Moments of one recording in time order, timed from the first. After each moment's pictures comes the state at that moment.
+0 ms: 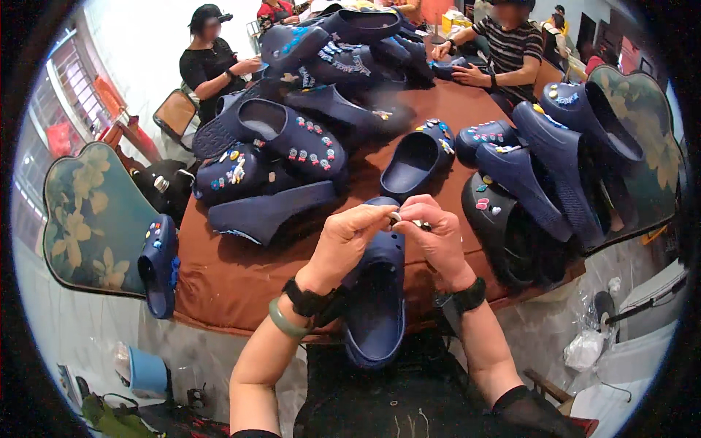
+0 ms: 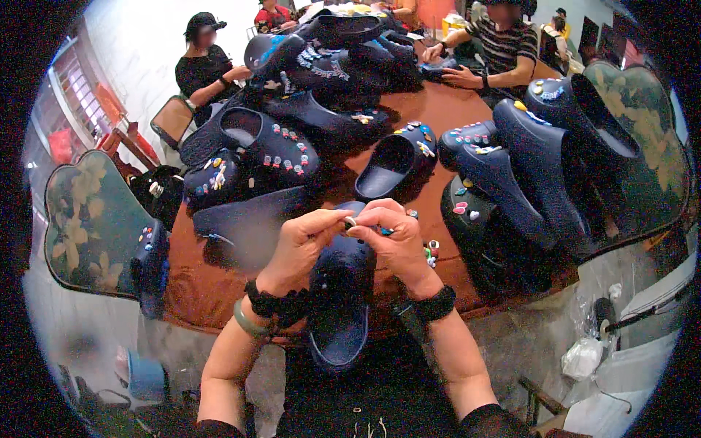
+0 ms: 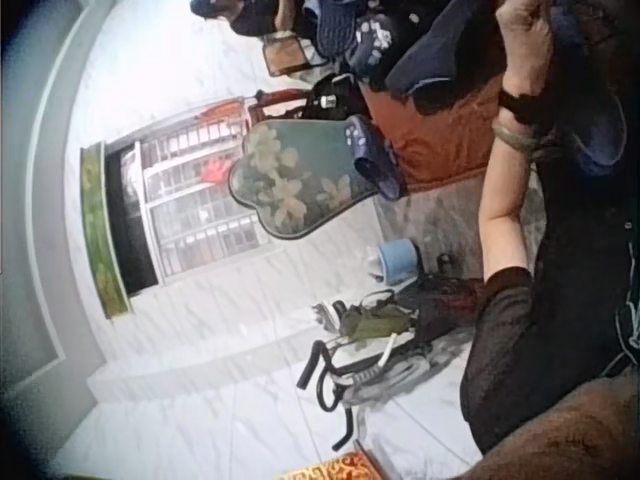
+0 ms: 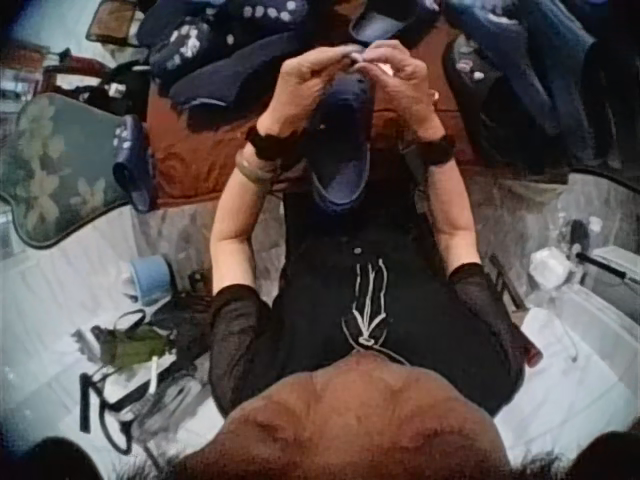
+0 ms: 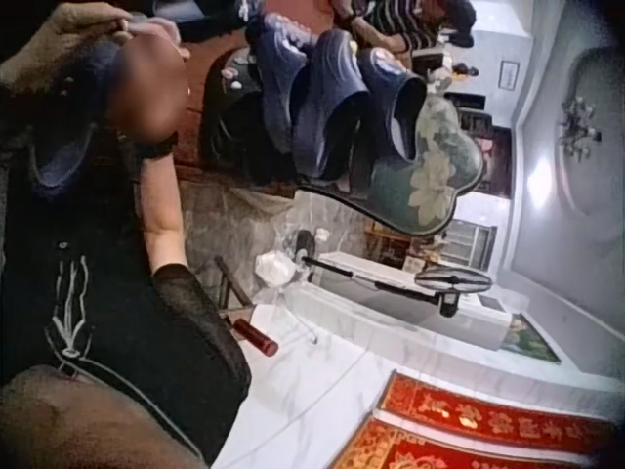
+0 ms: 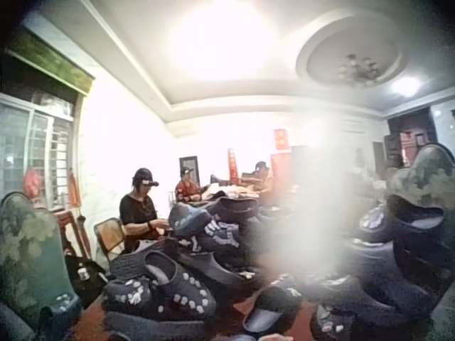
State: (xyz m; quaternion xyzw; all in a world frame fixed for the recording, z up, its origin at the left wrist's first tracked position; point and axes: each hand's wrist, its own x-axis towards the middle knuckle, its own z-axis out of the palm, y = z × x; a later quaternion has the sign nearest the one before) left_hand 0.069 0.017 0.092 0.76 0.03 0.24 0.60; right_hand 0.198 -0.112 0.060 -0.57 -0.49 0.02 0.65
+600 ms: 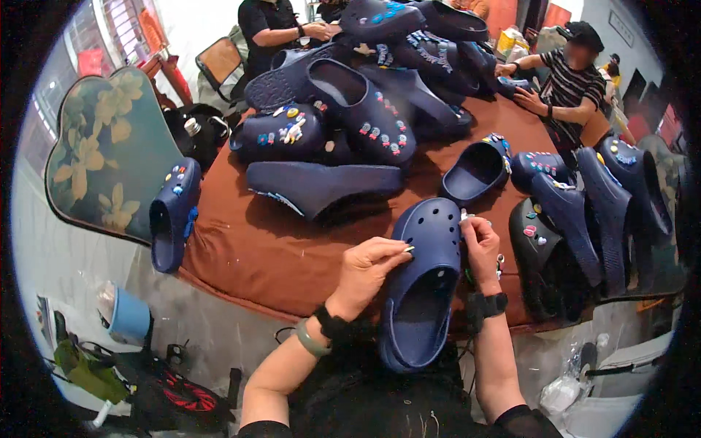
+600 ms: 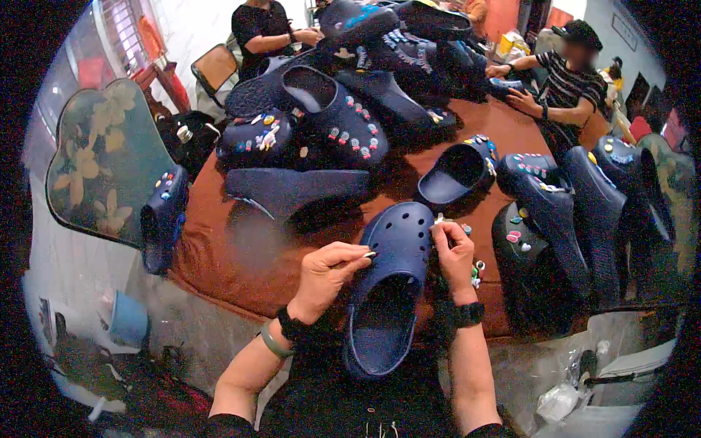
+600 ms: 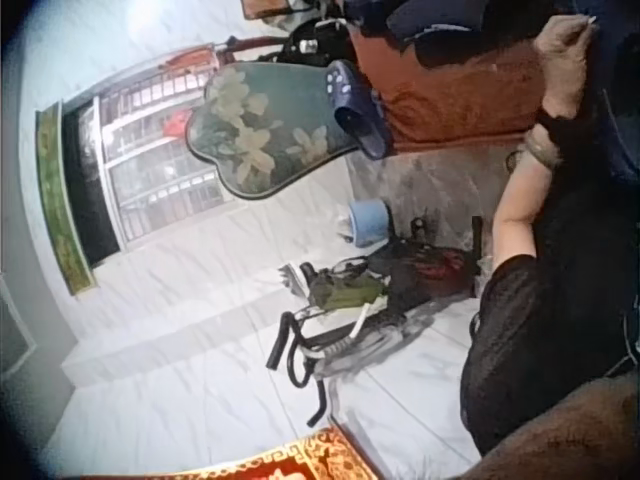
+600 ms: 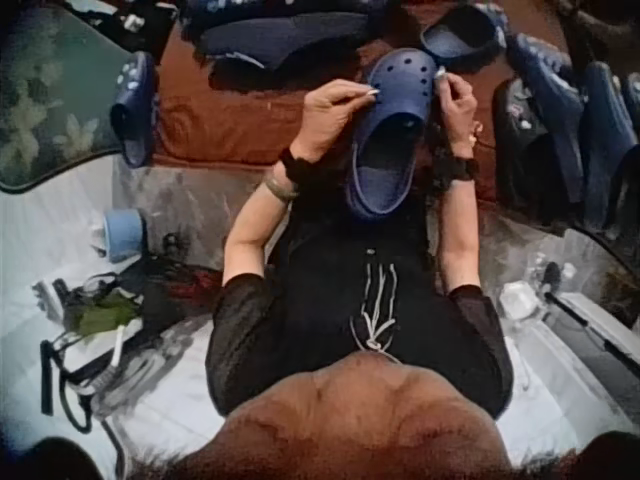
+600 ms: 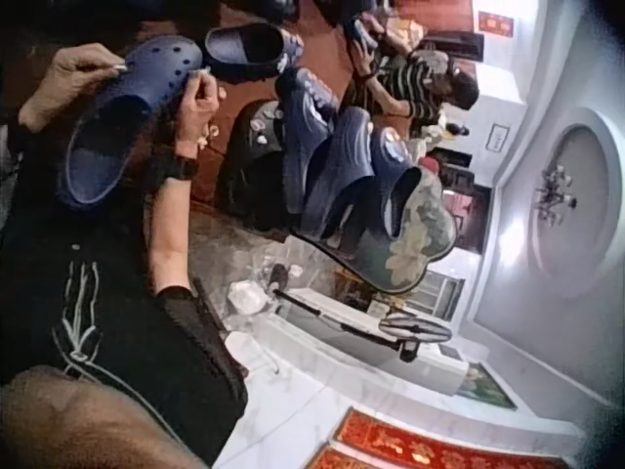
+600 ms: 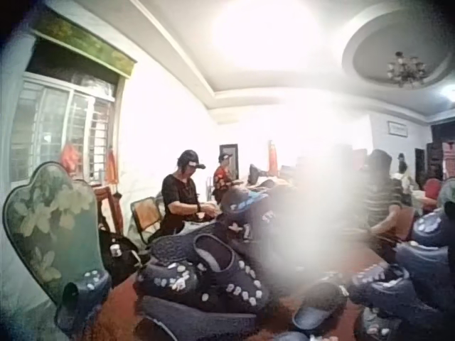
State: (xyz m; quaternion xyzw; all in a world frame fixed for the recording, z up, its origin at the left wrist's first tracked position) left_hand 0.010 0.021 0.024 0.67 0.15 0.38 0.61; right_hand 0.221 -0.095 -0.010 -0.67 -0.35 0.08 0.65
